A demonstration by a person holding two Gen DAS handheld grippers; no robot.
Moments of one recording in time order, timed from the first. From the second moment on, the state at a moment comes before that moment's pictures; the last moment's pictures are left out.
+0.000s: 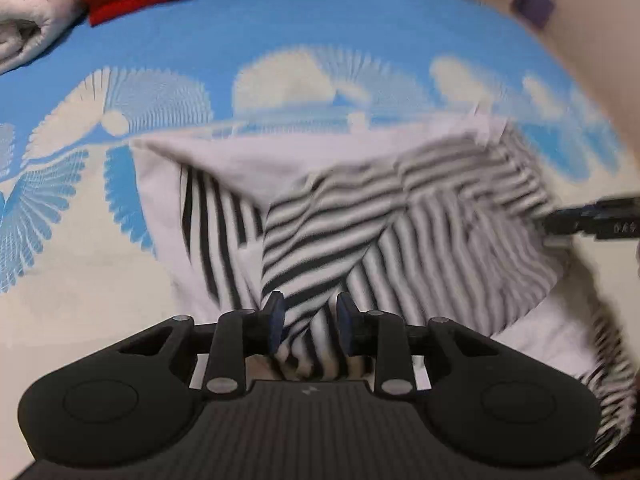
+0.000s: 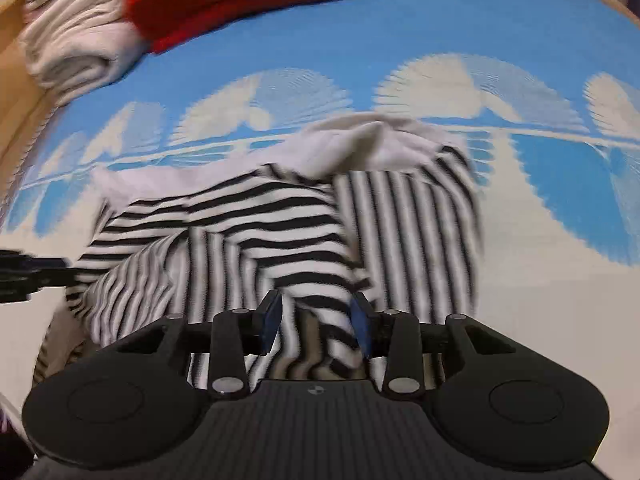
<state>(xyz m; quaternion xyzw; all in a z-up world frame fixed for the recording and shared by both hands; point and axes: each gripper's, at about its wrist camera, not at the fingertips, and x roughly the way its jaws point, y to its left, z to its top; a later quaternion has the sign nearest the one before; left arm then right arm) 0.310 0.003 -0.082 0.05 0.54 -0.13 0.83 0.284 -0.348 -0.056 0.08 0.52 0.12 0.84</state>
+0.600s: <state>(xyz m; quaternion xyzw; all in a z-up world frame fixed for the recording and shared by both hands) 0.154 0.028 0.040 0.00 0.38 -0.08 0.92 0.204 -0.352 0.044 0.06 0.41 0.12 0.90</state>
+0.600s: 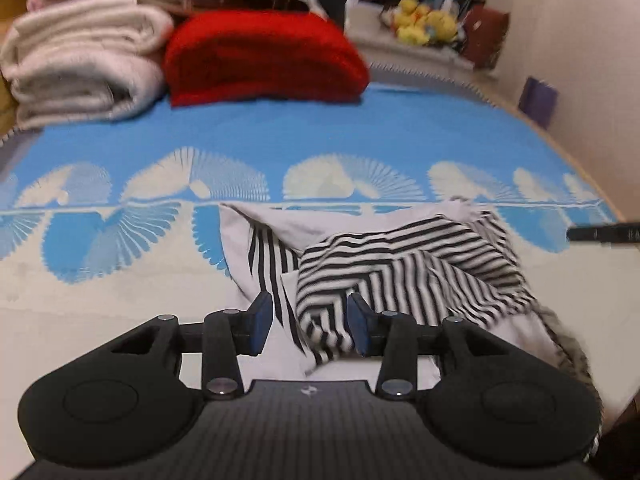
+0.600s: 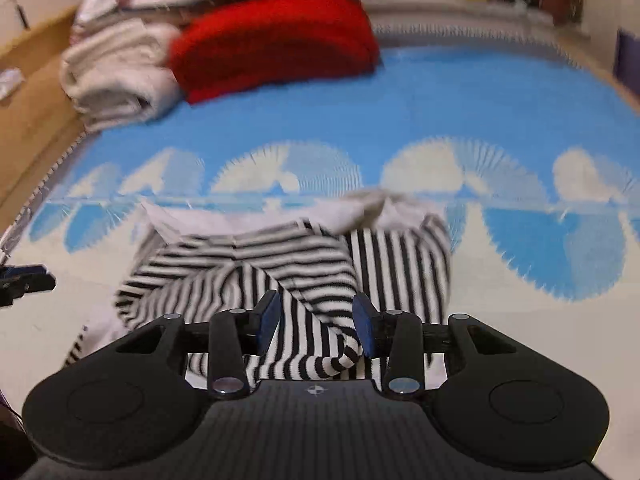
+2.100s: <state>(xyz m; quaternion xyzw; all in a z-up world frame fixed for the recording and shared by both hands) 0.044 0.081 -0.106 -0.13 0.61 -0.02 0.78 0.029 -0.408 -0.085 0.23 0.54 -0.02 0.81</state>
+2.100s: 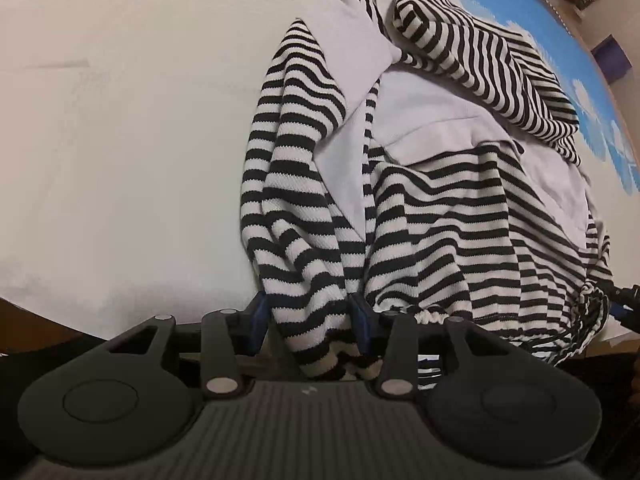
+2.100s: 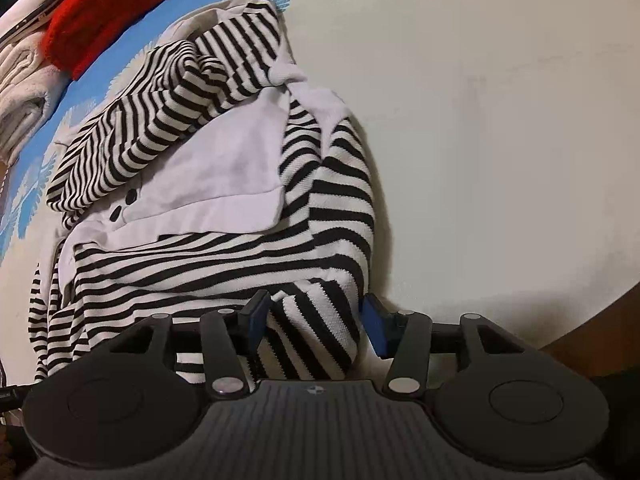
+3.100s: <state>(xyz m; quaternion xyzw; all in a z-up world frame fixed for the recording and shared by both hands) 0.045 0.075 -0.106 -0.12 0.61 -0.02 0.78 0.028 -0.407 -0.090 0.25 0.55 0.01 0.80</state>
